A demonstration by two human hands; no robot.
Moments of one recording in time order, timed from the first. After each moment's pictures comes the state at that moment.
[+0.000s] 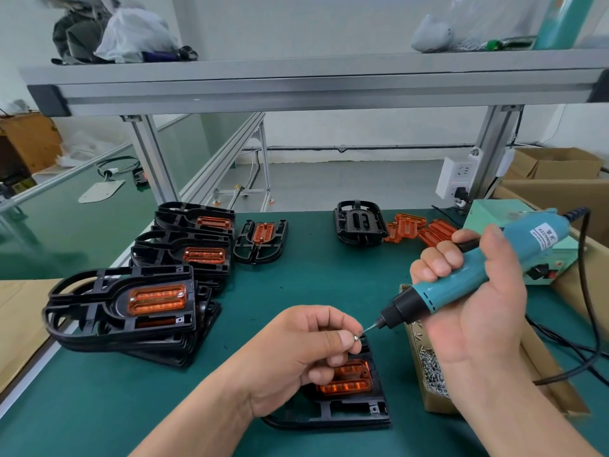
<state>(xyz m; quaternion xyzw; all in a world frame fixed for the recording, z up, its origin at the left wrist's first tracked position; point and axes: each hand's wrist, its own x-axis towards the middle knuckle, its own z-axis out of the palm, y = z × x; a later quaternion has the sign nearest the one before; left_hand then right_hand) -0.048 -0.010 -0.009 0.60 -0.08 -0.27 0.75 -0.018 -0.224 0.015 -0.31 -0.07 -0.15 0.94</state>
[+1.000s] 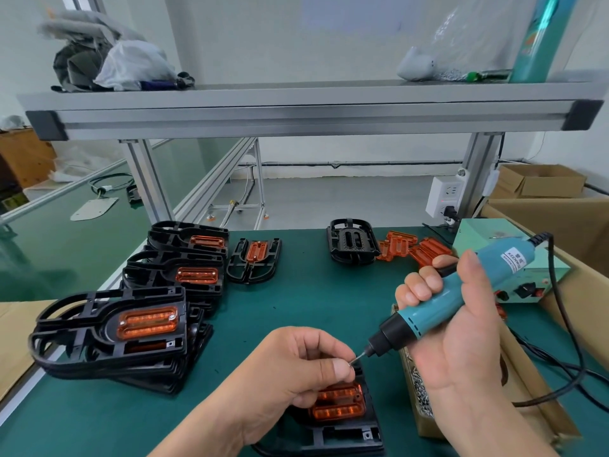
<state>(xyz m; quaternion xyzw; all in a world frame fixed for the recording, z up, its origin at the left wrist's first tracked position) -0.043 -0.006 -0.015 0.65 -0.08 -0.24 0.72 -0.017 -0.219 0.010 -0.31 -0.05 -0.14 0.94</state>
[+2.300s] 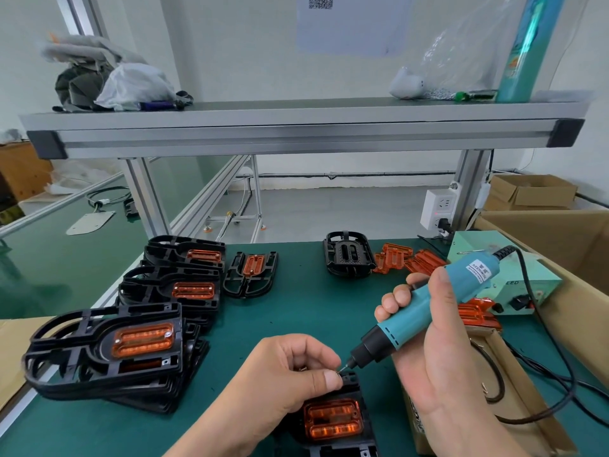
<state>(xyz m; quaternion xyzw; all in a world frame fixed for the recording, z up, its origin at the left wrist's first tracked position) -0.039 -0.002 -0.014 0.74 -0.08 -0.15 0.65 -0.014 -0.211 0.001 -0.35 -0.02 -0.12 0.93</state>
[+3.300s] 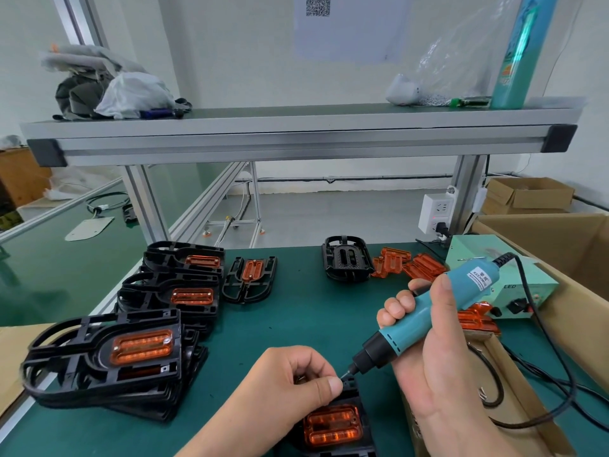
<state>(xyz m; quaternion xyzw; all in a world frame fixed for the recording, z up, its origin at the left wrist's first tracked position) -0.039 -0.005 -0.014 0.82 -0.11 -0.10 0.55 -0.009 -0.212 -0.004 -0.33 -0.02 -0.13 0.94</state>
